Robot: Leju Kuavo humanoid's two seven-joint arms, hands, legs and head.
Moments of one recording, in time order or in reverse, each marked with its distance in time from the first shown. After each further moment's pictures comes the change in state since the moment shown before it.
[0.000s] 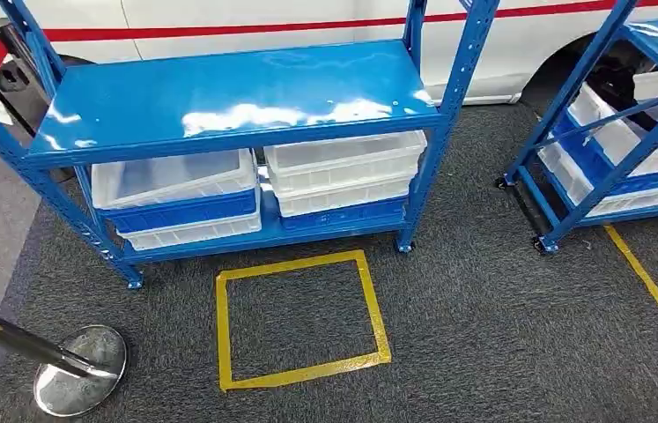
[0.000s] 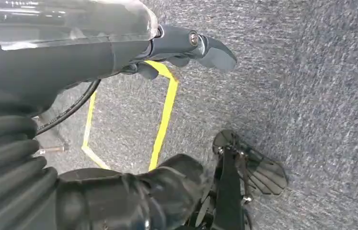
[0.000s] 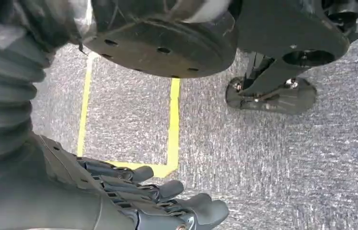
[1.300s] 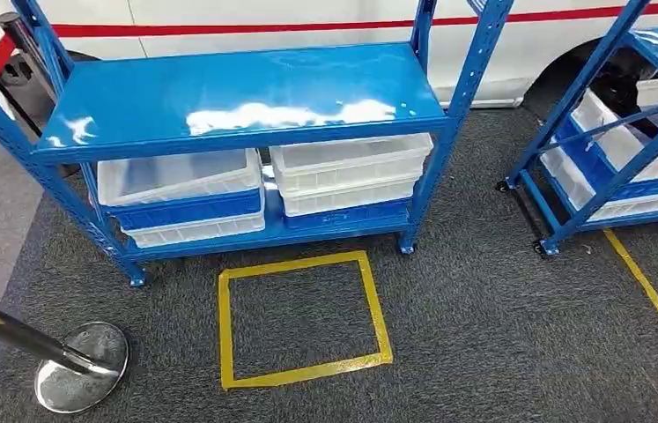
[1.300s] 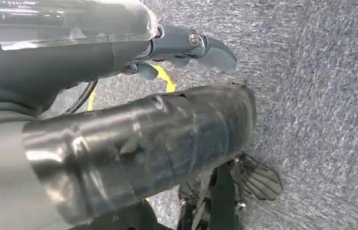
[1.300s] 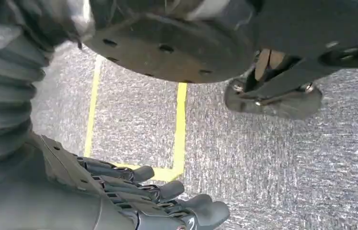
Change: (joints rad) left arm -0.001 0.002 0.002 0.000 -0.012 -0.013 -0.010; right arm 0.001 -0.003 0.011 0.000 0.000 0.003 0.050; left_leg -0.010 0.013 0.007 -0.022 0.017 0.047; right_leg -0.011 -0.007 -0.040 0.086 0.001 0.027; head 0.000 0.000
